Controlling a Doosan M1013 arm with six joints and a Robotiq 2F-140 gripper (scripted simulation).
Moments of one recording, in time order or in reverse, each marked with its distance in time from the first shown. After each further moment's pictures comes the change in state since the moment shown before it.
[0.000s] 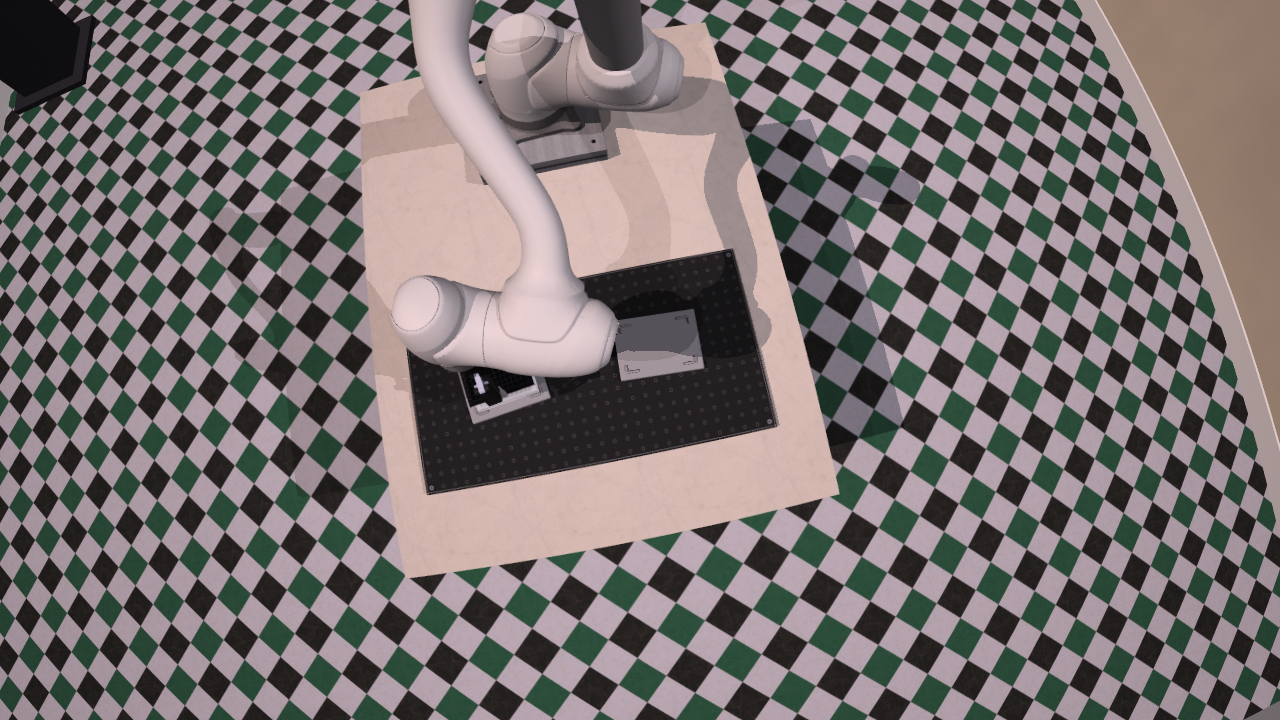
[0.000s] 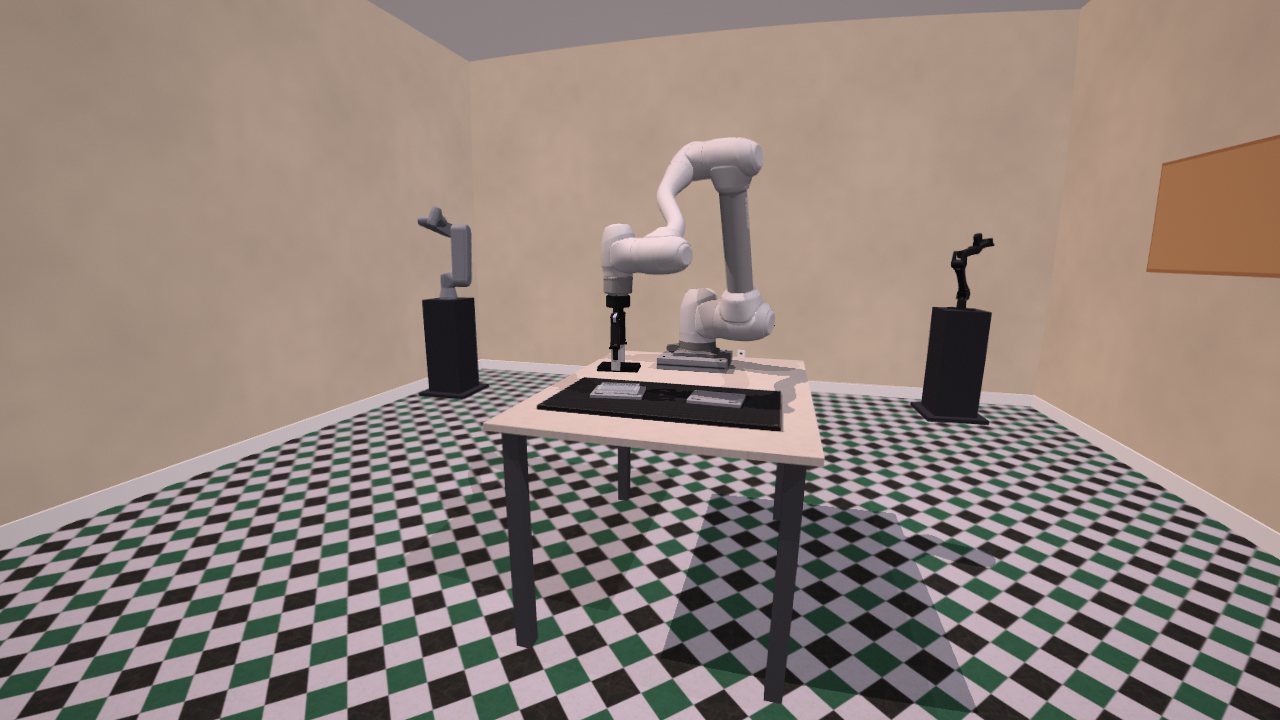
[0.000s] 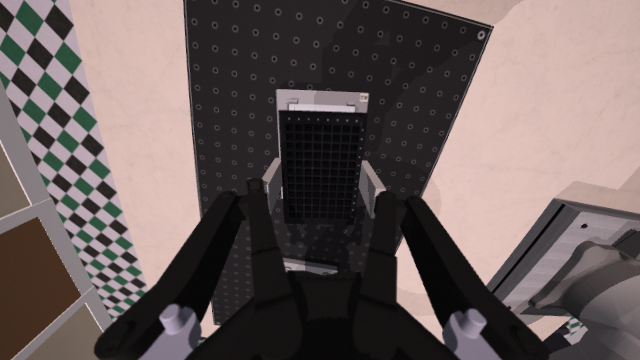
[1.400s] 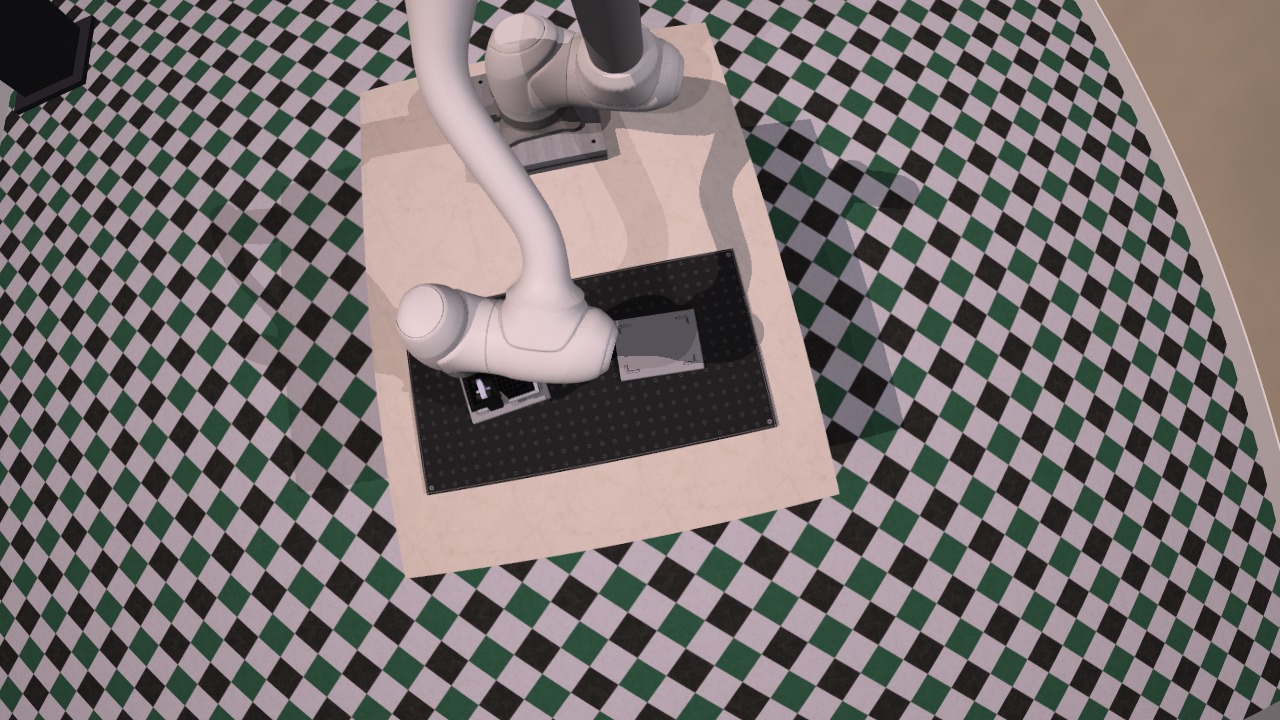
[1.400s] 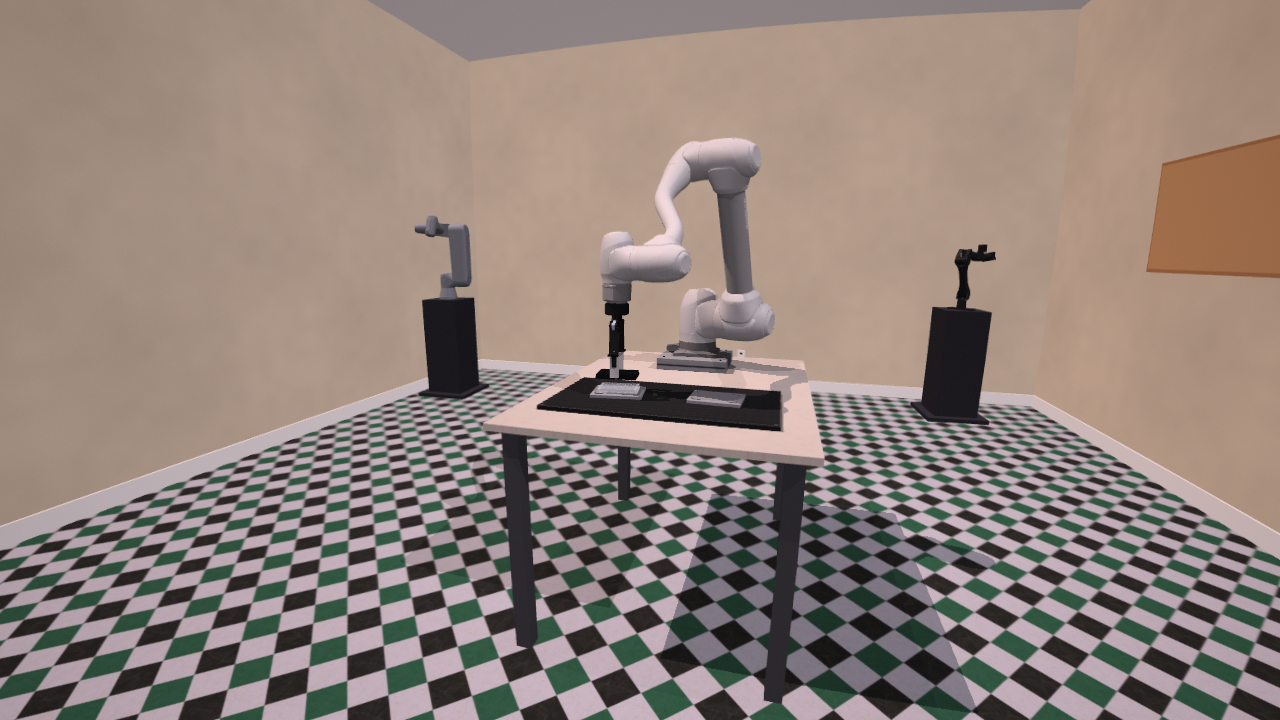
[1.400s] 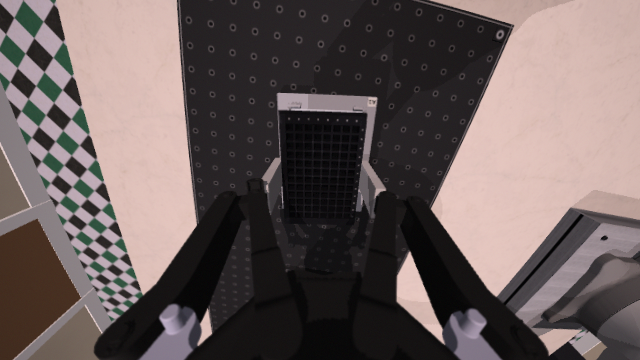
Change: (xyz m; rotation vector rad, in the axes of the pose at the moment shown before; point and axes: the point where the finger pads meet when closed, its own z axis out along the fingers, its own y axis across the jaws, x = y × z) arm 0.004 -0.005 0.023 0.007 0.004 0.000
